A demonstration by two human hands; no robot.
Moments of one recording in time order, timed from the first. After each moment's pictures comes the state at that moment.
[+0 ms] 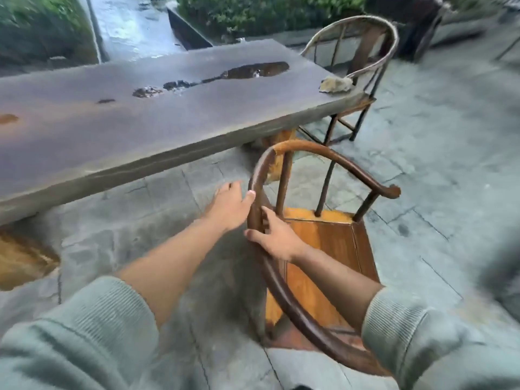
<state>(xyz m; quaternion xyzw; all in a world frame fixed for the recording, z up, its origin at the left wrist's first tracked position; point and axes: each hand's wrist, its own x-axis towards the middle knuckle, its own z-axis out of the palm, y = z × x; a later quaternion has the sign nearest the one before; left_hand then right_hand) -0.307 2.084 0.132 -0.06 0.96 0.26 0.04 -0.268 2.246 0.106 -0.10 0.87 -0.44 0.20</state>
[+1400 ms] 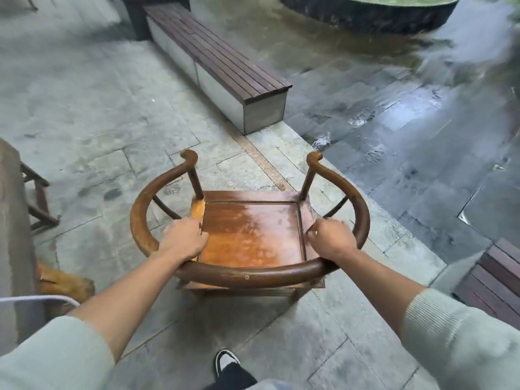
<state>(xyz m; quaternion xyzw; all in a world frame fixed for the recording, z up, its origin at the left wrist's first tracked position) -0.638 2.209 0.078 0.68 0.71 -0.05 0.17 -0.295 2.186 0.080 0.74 0.65 -0.14 0.08</state>
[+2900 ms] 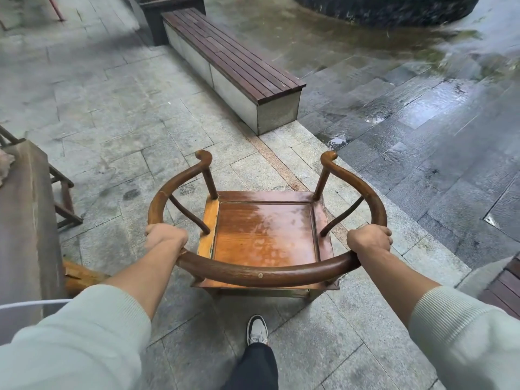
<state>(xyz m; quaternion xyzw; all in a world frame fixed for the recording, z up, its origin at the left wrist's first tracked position) -0.685 2.213 0.059 0.25 0.92 0.11 0.29 -0.261 2.183 0.066 0.93 0.22 -0.28 -0.12</state>
